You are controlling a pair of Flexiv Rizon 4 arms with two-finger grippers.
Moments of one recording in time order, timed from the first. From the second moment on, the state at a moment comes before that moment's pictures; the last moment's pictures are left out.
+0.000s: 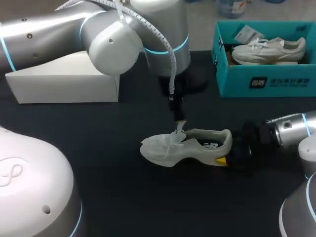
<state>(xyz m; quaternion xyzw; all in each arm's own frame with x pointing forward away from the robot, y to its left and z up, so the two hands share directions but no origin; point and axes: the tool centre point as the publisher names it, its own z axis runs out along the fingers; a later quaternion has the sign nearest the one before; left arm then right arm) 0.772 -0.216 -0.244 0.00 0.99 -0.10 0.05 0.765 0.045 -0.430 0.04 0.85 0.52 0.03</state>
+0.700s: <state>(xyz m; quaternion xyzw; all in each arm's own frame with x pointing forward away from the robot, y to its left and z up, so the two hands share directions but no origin) 0.728 -0.252 -0.269 0.02 0.99 -0.09 0.06 0.765 0.045 -0.430 0.04 0.85 0.52 0.03</state>
